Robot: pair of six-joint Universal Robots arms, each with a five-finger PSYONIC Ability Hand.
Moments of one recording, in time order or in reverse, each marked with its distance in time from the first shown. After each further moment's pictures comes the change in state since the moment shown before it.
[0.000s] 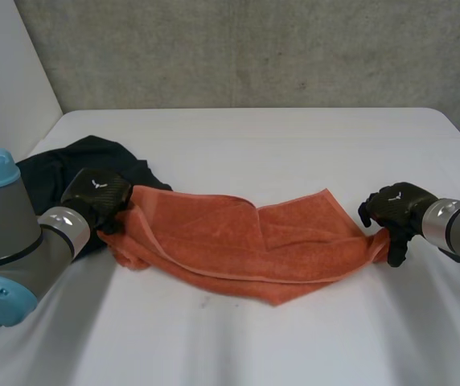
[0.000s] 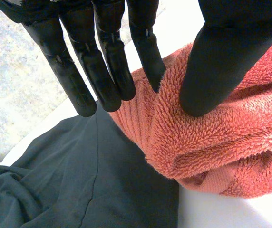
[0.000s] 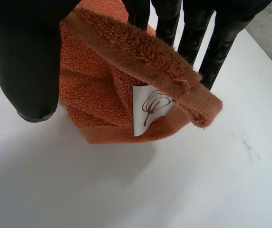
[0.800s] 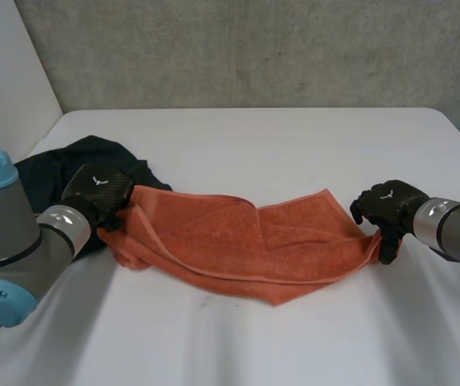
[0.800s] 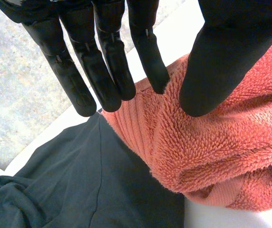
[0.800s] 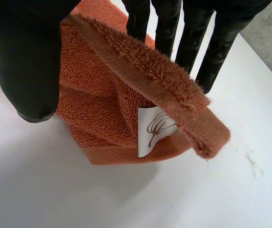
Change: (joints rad) left arm -0.002 0.015 -0.012 0.028 0.013 -0.003; right arm 0.031 0.000 -0.001 -0.025 -0.001 0.025; left_hand 0.000 0.000 0.000 0.000 0.000; right_hand 0.000 0.000 0.000 0.000 0.000
